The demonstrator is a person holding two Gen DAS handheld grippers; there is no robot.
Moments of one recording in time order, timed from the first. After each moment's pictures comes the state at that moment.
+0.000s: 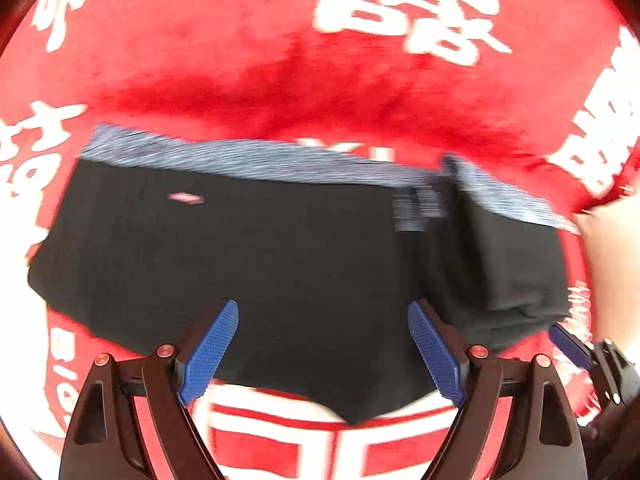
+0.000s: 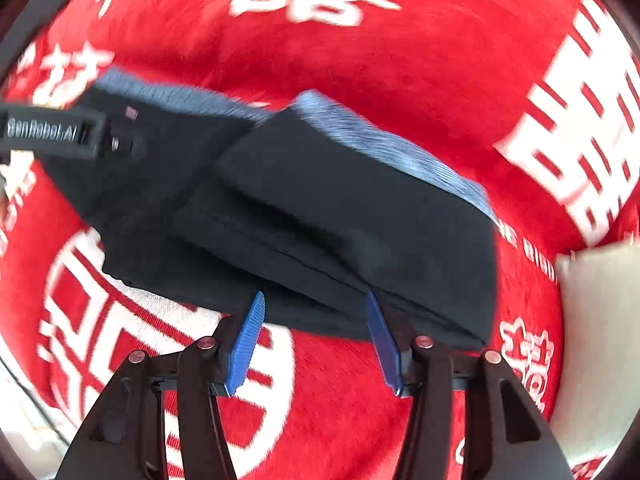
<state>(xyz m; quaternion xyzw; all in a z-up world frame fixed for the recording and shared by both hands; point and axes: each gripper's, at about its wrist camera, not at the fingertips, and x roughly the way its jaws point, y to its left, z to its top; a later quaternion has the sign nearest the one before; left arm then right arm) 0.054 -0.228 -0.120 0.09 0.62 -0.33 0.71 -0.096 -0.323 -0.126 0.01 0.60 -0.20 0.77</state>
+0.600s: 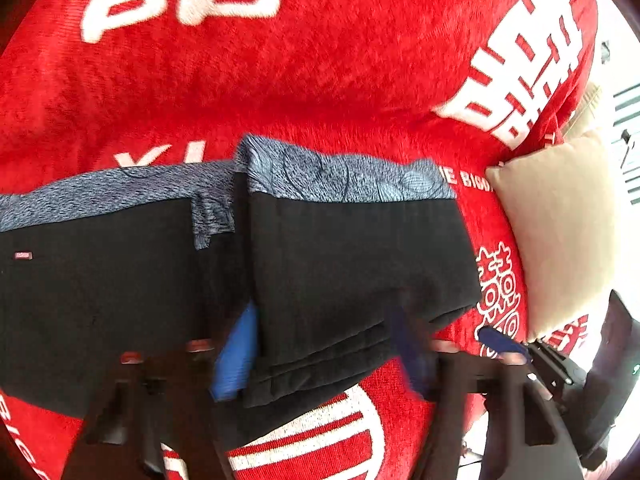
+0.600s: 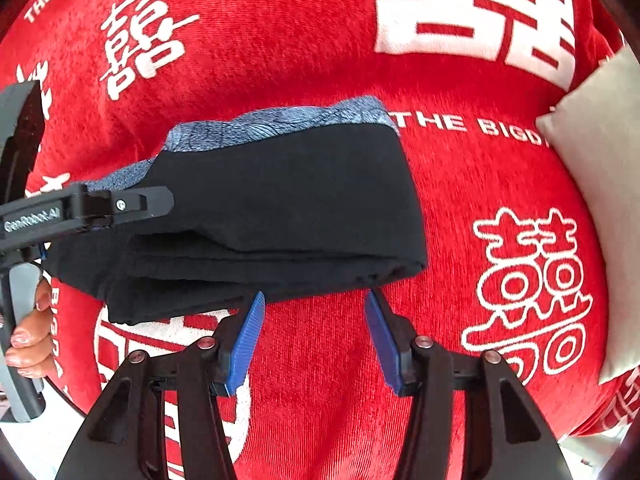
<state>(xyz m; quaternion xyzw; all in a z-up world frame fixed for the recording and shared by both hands) 0.037 -0.322 -0.131 0.10 0.64 -0.46 0.61 -0.161 -0.406 -0.113 0.23 0.56 -0.27 0.75</state>
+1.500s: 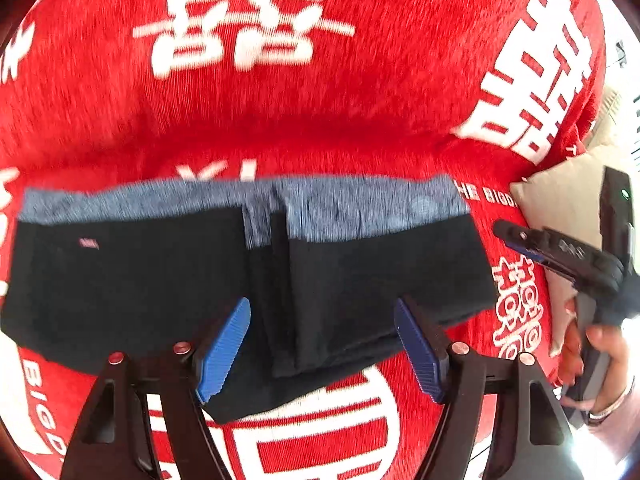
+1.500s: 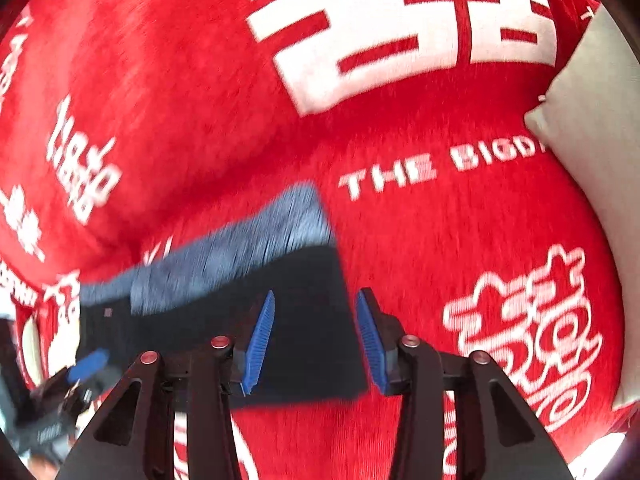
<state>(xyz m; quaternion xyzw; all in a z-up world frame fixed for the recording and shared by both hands) 0.031 -0.295 -0.083 0.12 0.60 -0.40 0.68 -0.139 -0.525 -0.103 0.33 0.50 -0.29 0.74</state>
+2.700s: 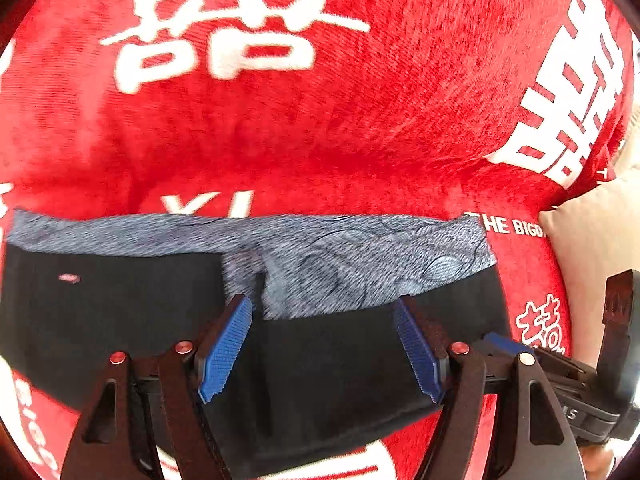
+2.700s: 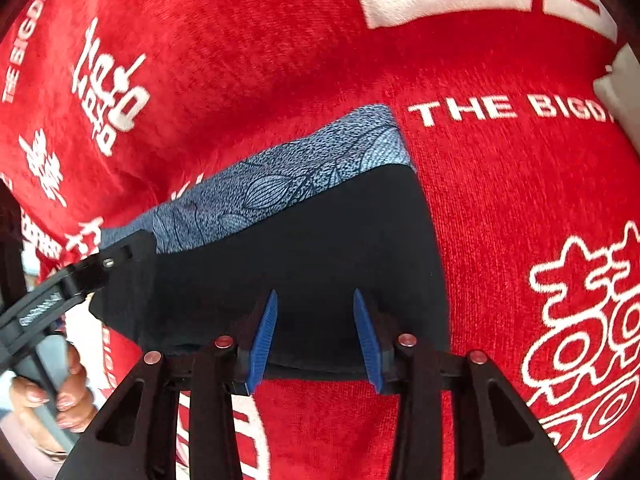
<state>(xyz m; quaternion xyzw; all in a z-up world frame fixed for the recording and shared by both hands) 0.054 -0.338 -0.120 0.11 0.59 -0.38 0.70 -0.130 -0.489 -0.149 0.36 0.54 -0.19 0.74</state>
